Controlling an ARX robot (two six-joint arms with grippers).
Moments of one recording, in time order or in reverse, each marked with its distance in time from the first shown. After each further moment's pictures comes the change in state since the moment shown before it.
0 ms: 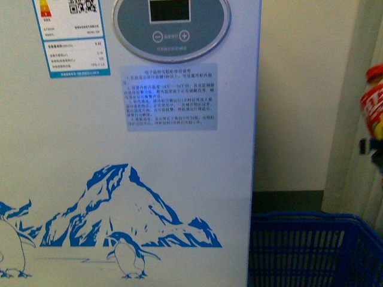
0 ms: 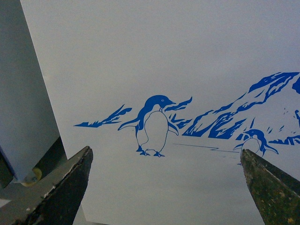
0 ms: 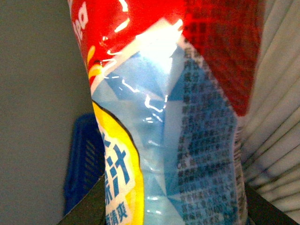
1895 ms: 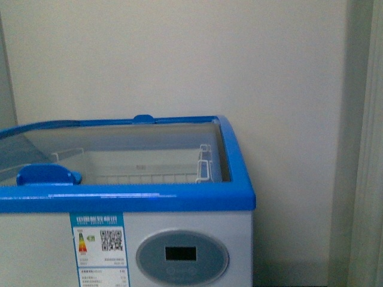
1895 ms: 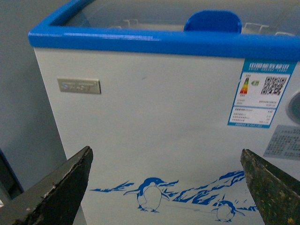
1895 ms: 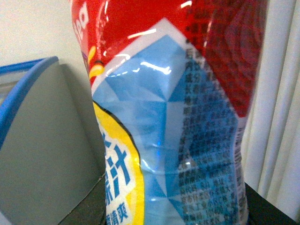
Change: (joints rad) left arm 0.000 0.000 0.000 0.000 0.000 0.000; right arm 0.243 -1.146 -0.388 -0.323 0.417 -0.050
